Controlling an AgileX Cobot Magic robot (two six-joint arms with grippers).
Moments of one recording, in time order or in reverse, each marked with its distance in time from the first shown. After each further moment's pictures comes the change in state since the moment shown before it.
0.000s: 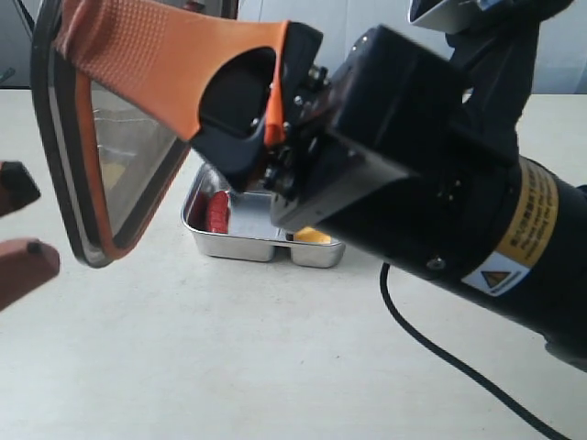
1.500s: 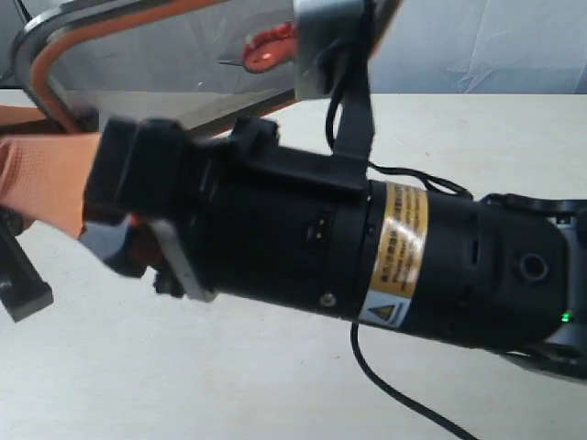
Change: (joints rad) left arm 0.000 0.305 -0.014 -0.171 -0.308 0.553; right arm 0.087 0.059 -0.088 -0.082 0.377 0.195
